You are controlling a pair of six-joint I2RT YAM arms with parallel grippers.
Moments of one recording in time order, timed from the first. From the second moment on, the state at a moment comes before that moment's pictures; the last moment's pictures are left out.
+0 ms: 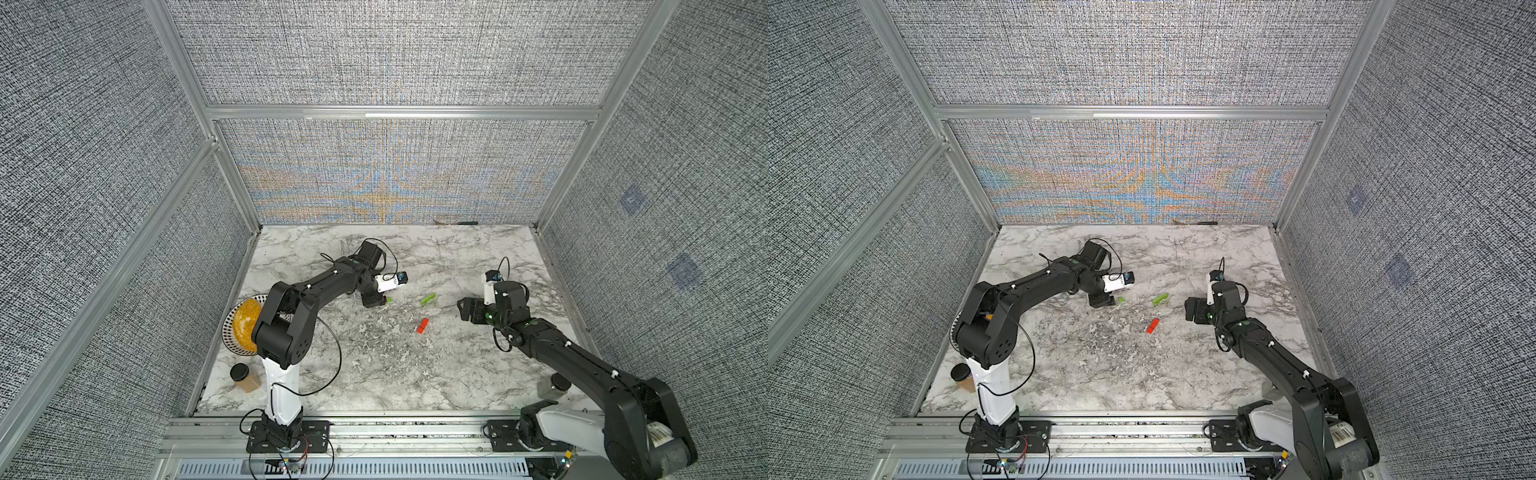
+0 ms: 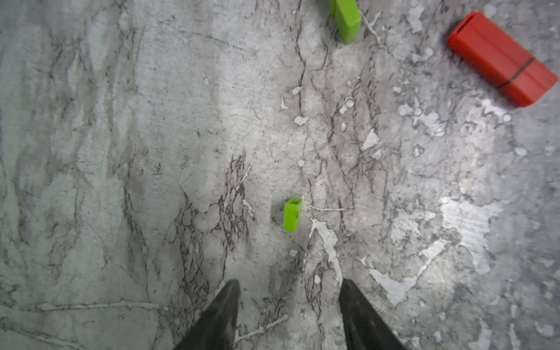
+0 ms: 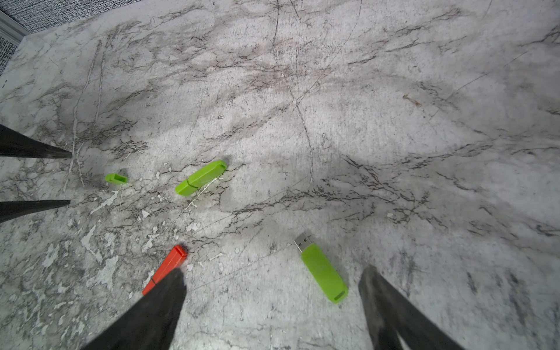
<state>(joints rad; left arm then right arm) -0.52 1.97 1.42 -0.62 0.21 0.87 0.29 1.20 0.59 -0.11 -0.04 0.32</state>
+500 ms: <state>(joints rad) -0.52 2.11 1.57 -0.72 0.25 0.86 0.29 1.21 0.59 -0.11 -0.05 0.32</state>
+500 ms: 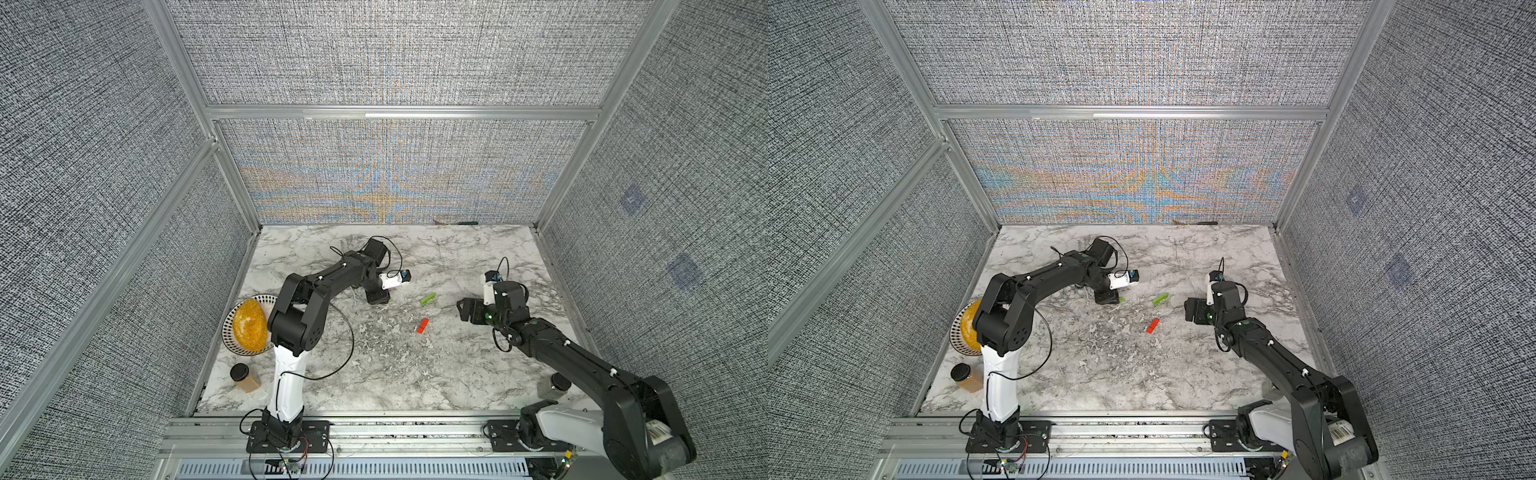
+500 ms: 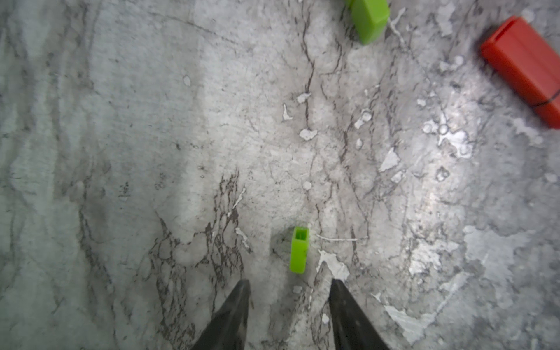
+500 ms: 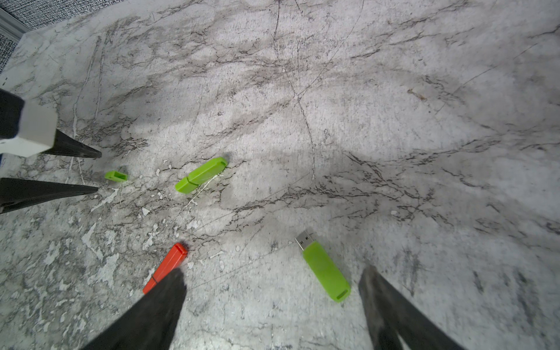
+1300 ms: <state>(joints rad) -0.53 2.22 1.71 -0.86 0.25 0.89 0.28 1.22 0.59 -0.11 -0.05 0.32</state>
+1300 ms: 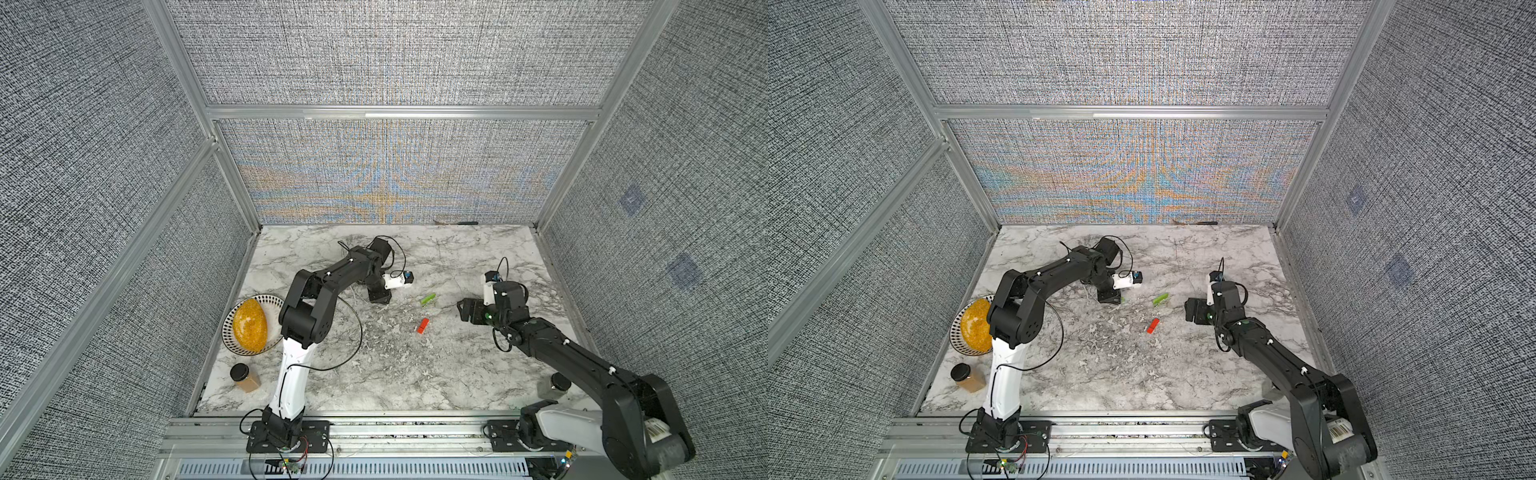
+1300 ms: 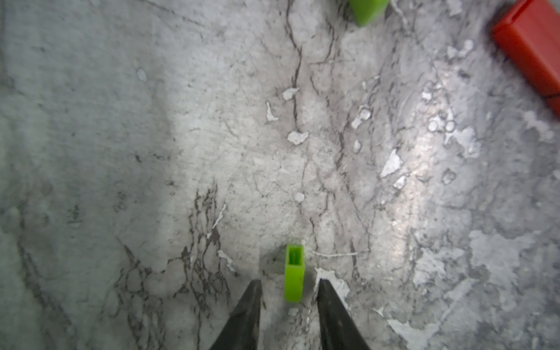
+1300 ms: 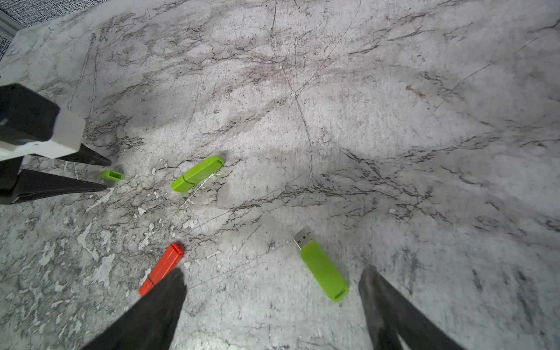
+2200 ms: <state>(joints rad) -0.54 2.26 1.77 -0.91 0.23 0.90 0.28 1.22 0.59 -0.11 -0.05 0.32</state>
